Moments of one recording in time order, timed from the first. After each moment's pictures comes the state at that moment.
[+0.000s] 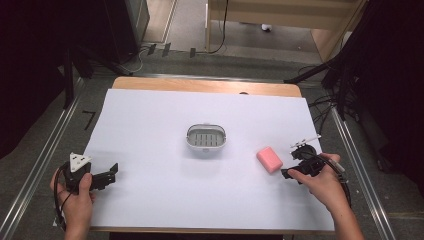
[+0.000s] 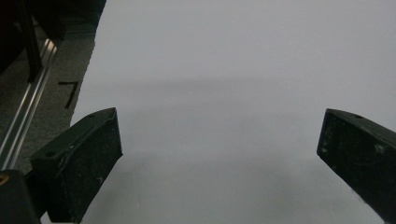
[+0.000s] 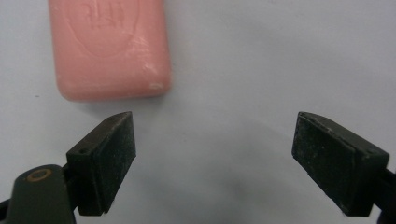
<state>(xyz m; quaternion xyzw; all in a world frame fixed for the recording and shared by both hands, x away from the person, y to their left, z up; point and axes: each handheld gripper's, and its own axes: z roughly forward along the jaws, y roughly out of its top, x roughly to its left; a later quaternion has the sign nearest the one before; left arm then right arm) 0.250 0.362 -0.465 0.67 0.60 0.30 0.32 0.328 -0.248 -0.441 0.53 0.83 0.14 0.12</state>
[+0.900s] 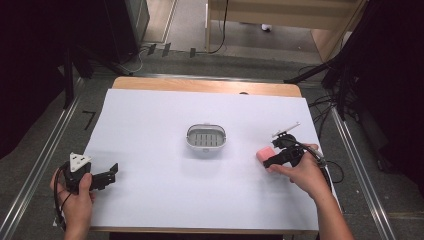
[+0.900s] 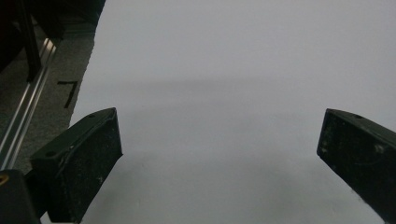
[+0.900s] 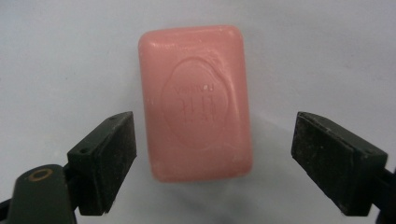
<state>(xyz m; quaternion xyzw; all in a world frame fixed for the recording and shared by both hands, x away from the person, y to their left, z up) 0.250 0.362 -0.465 0.67 0.60 0.30 0.32 0.358 -0.199 -0.435 0.54 0.82 0.14 0.07</state>
